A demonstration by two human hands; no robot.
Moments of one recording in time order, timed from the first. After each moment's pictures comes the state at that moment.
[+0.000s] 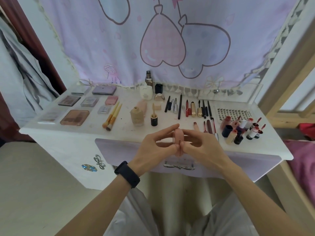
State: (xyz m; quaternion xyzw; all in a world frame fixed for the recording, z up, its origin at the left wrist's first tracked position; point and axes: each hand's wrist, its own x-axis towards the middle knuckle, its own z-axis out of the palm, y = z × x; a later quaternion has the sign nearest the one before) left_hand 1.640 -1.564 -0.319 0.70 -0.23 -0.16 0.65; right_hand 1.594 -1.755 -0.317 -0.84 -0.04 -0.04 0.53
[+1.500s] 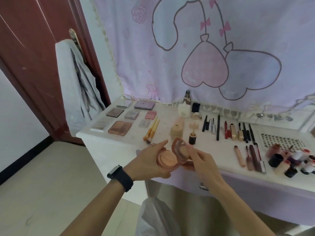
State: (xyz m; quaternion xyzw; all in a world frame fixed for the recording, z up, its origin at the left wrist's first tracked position) left_hand 1.673 -1.441 -0.306 0.90 -0.19 -0.13 0.36; right_hand 1.645 -1.645 -0.339 -0.73 0.04 -0.01 0.68
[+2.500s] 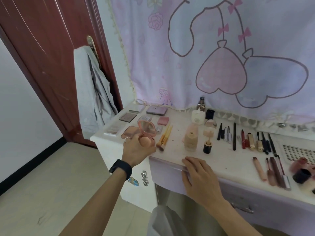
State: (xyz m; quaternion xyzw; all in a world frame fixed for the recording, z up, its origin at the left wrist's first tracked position) left_hand 1.739 -1.378 -0.316 0.91 0.09 0.02 0.40; right_hand 1.669 -1.619 -0.405 -0.94 -0.16 -0.29 0.12
